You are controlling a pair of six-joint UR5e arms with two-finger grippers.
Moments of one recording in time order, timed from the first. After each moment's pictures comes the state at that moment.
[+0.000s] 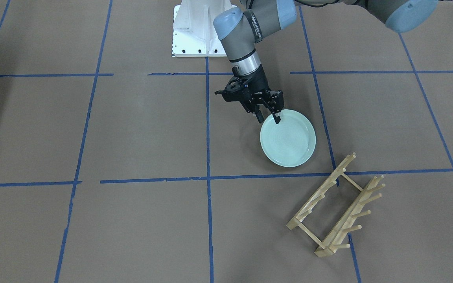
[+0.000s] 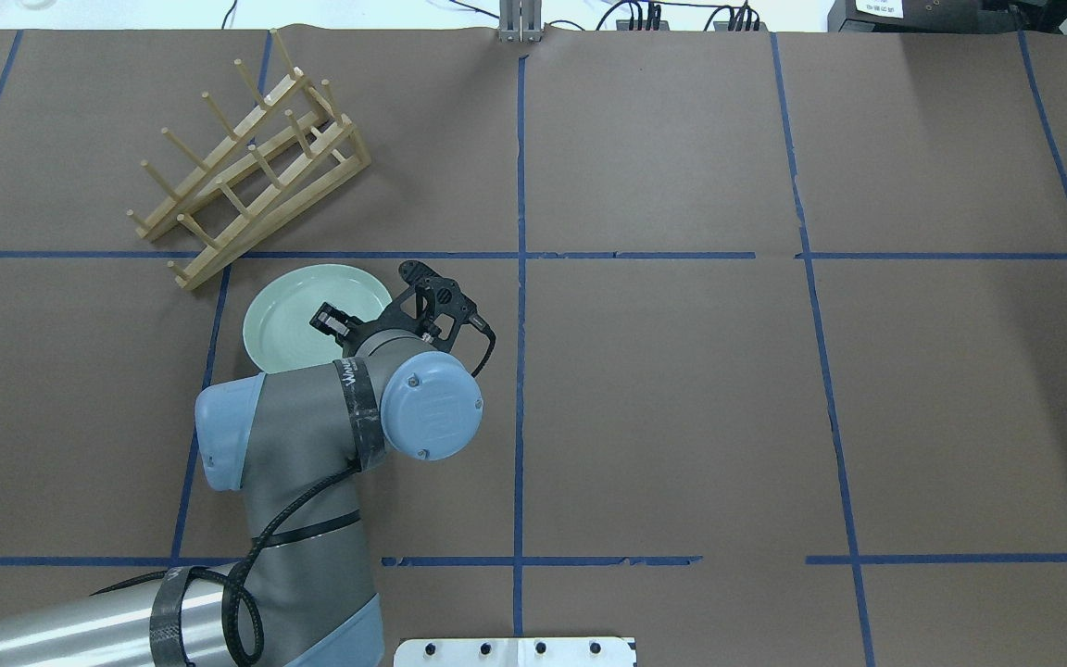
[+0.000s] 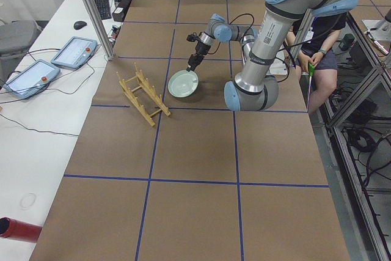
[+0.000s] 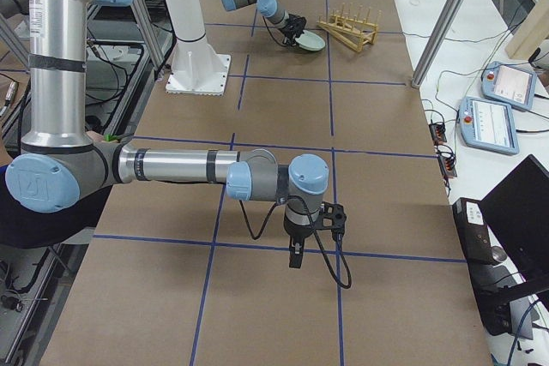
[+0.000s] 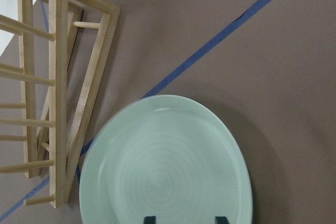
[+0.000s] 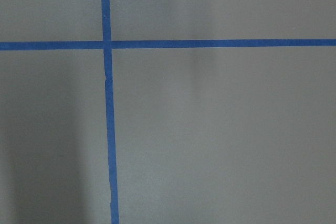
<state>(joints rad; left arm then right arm) -0.35 -2.24 -1.75 -1.20 -1.19 -0.78 1.55 -1.66 1.68 -1.60 2.19 0.06</state>
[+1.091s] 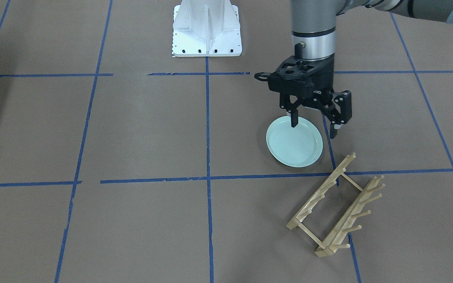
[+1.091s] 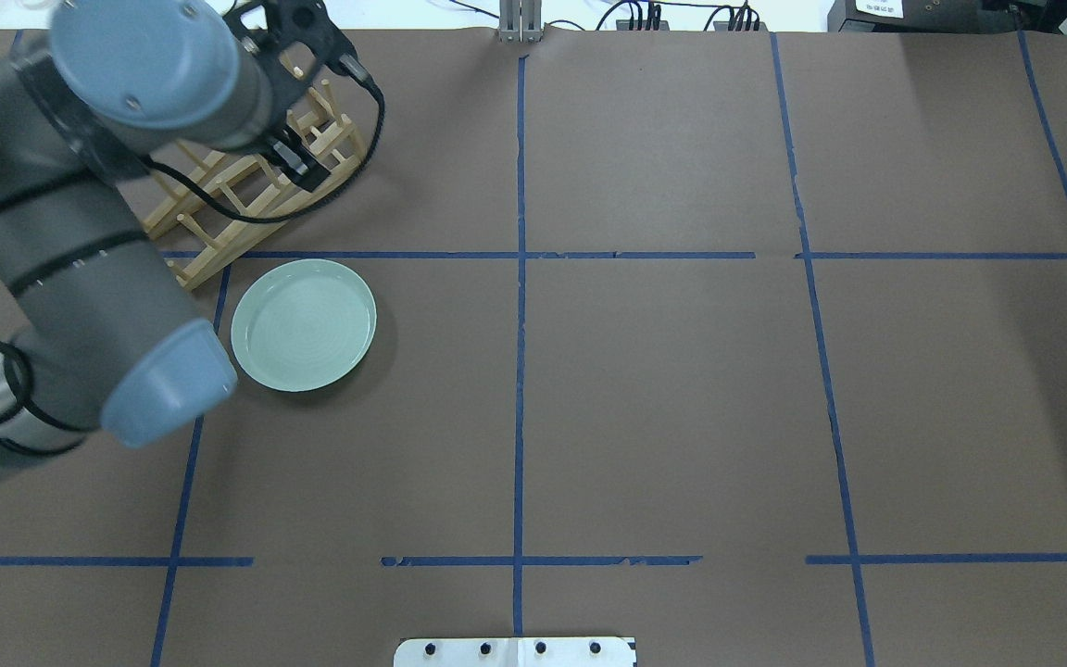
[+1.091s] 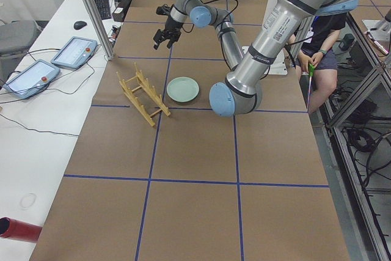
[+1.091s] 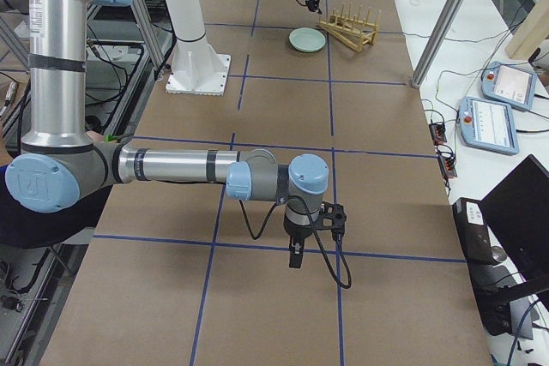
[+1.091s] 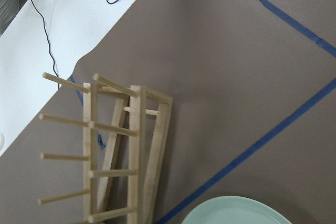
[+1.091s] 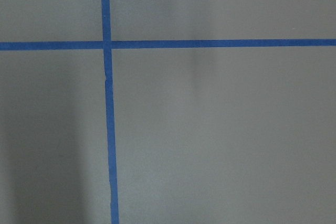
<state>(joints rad) -0.85 -2.22 -1.94 -1.35 -1.63 -0.19 1.55 -1.66 1.68 -1.60 2.19 0.06</state>
